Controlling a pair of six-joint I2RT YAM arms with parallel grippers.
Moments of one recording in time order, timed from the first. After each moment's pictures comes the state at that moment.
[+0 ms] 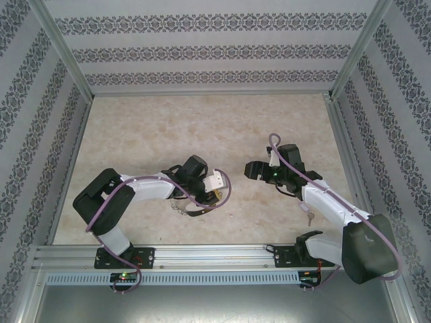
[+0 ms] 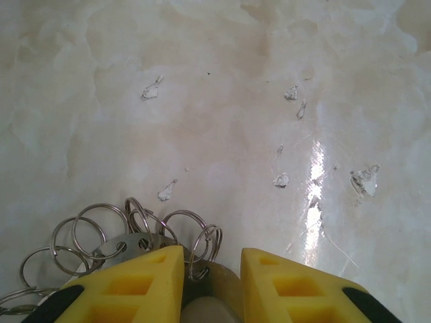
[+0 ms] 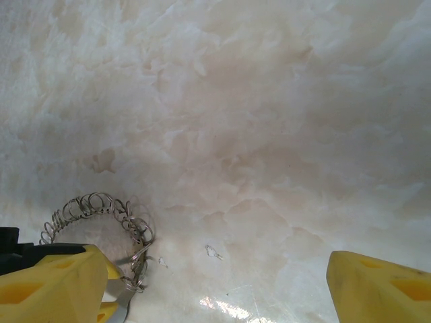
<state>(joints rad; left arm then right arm) -0.71 1.68 0.80 -0.06 0.44 0.43 0.29 1.18 0.60 -0.23 -0.38 0.51</state>
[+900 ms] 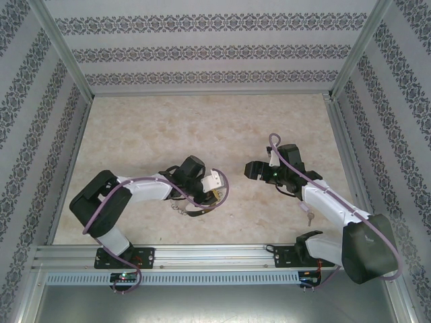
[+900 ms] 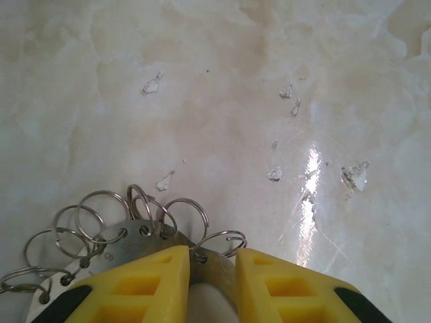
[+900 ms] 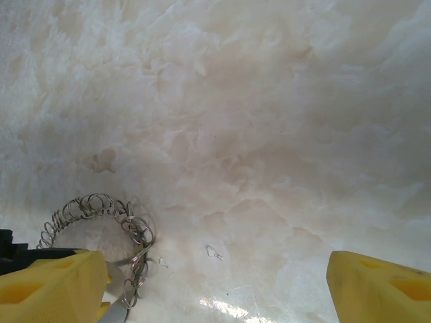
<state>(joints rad) -0.70 1.64 0.76 -0.05 0.45 0.41 0.29 1.18 0.60 -0.23 -0.38 0.51</state>
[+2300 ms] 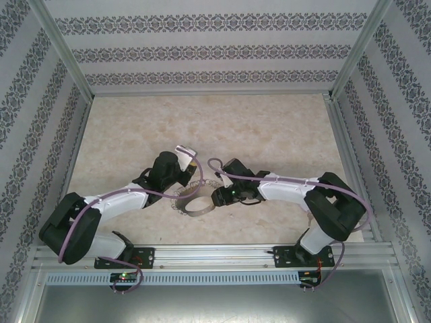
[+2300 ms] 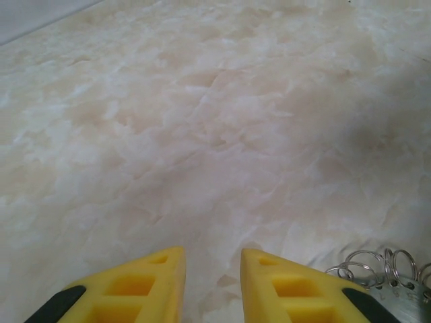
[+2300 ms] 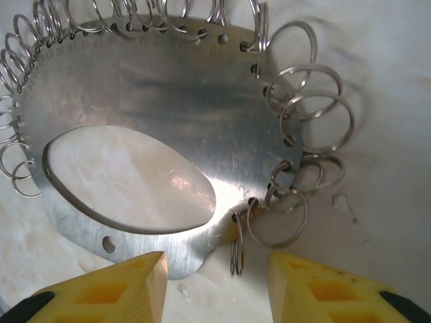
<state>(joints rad) -0.56 1.35 0.57 0.24 -0.05 0.08 0.79 1.59 0.77 -0.25 -0.31 0.47</state>
